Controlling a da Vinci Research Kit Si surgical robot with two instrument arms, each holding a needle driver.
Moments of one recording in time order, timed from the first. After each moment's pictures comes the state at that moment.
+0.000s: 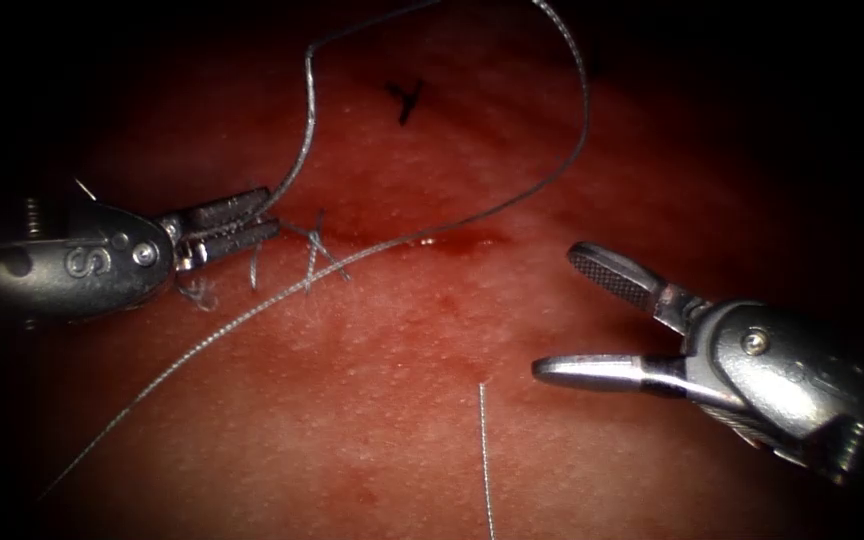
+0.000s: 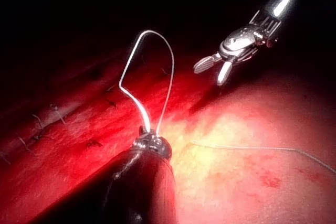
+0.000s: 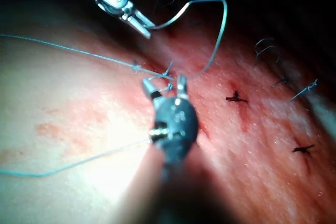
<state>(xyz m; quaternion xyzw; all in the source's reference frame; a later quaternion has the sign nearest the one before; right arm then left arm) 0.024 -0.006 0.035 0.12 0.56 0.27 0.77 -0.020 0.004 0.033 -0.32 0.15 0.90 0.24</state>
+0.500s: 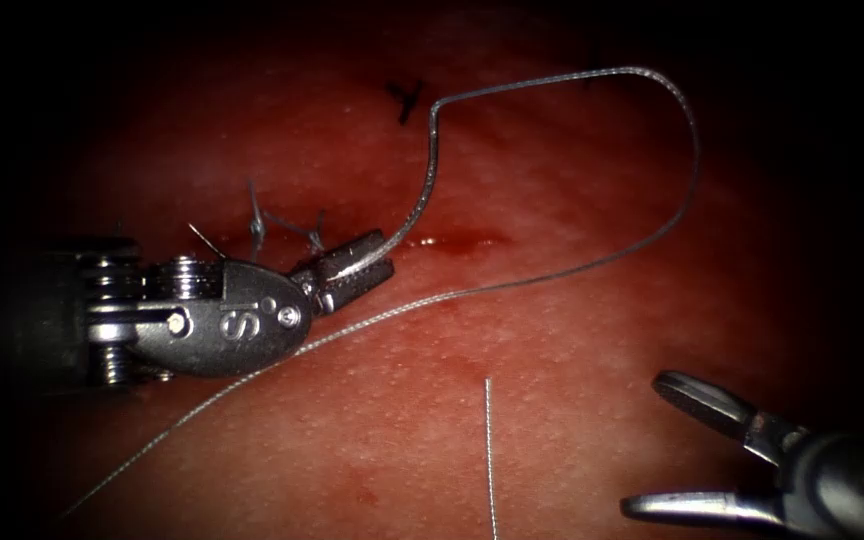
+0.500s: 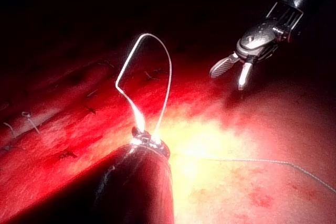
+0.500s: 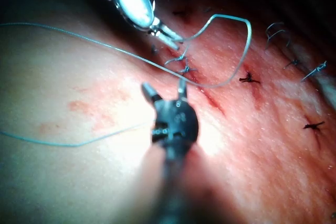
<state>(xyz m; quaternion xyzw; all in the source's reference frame) 0.021 -0.013 0.033 0.14 0.52 0.29 0.79 -0.028 0.002 0.038 -0.28 0.23 0.91 0.22</state>
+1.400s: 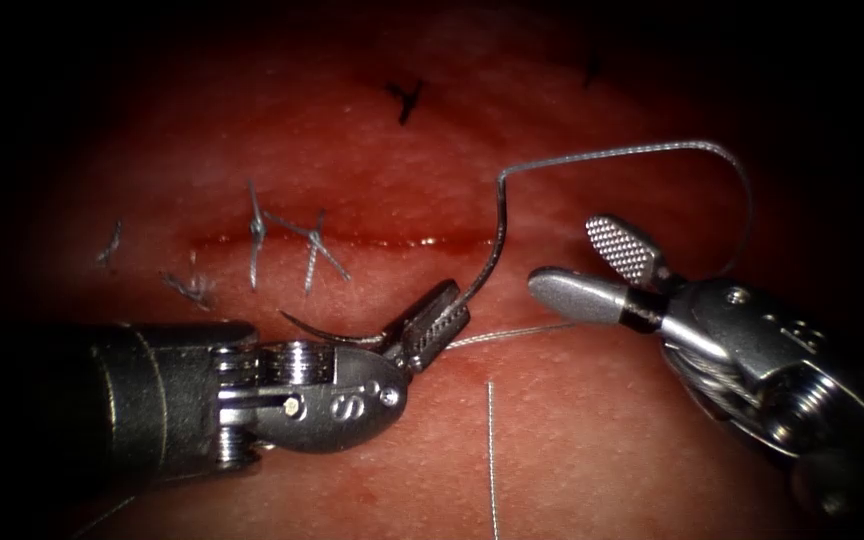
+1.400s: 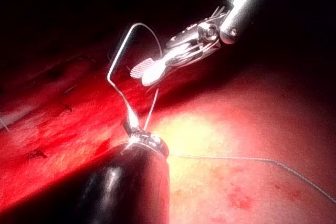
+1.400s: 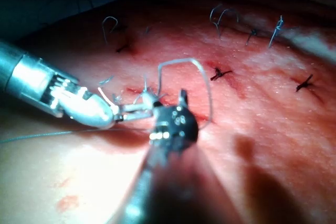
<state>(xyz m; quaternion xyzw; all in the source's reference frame) 0.026 -0.005 0.040 0.13 0.46 0.55 0.68 -0.032 -0.002 0.039 -0.31 0.29 0.88 0.22</state>
